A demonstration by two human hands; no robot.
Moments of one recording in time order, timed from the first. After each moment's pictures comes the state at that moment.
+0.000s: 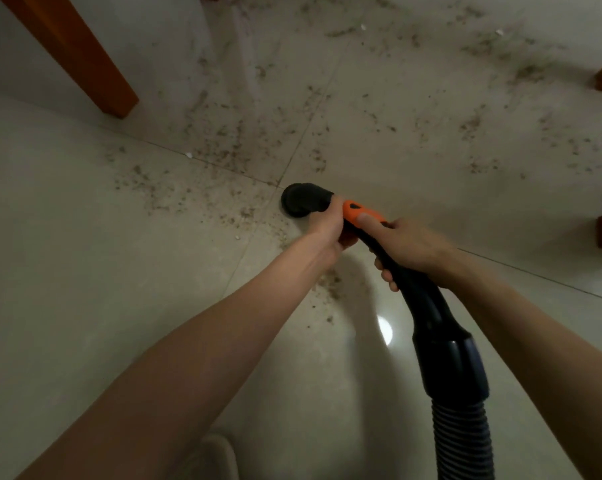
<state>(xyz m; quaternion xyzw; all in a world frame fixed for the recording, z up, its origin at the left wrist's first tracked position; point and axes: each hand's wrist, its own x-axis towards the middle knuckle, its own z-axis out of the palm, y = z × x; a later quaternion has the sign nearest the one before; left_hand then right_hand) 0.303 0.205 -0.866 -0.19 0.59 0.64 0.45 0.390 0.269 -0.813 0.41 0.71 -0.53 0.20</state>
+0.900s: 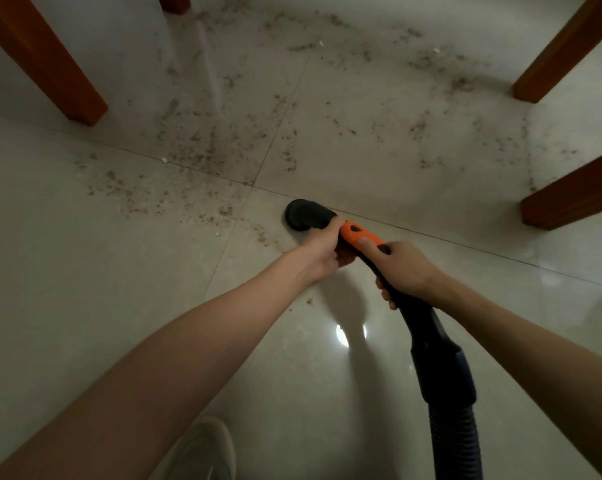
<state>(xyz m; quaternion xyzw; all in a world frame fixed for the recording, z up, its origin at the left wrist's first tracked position) 0.344 0.187 -0.868 -0.13 0.56 0.59 0.56 0.452 0.244 -0.814 0.47 0.73 -0.47 0.15</state>
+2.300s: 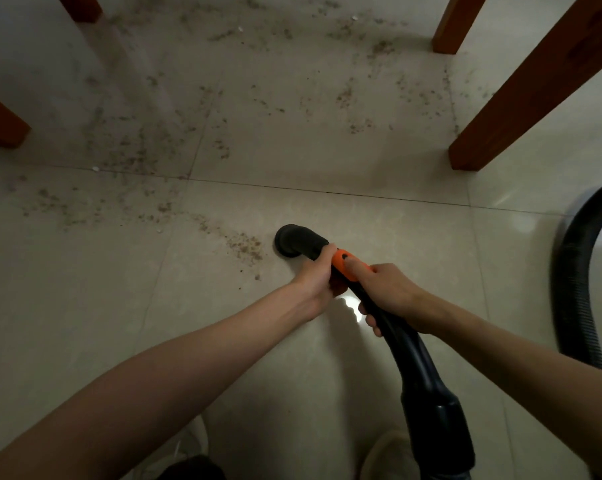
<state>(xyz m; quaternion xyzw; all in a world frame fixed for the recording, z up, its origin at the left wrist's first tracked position) 0.476 0.180 -0.871 -0.10 0.56 0.56 0.60 0.572 0.229 -0.808 0.52 0.60 -0.58 0.15</state>
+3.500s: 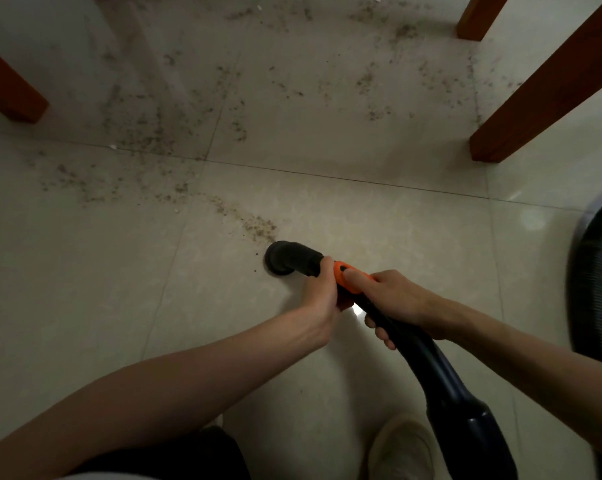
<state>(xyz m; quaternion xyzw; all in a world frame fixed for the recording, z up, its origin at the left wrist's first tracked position) 0.494 0.137 -0.875 -0.16 0.59 0.56 0.56 0.572 0.204 -0.800 0.47 0.62 -0.58 0.25</state>
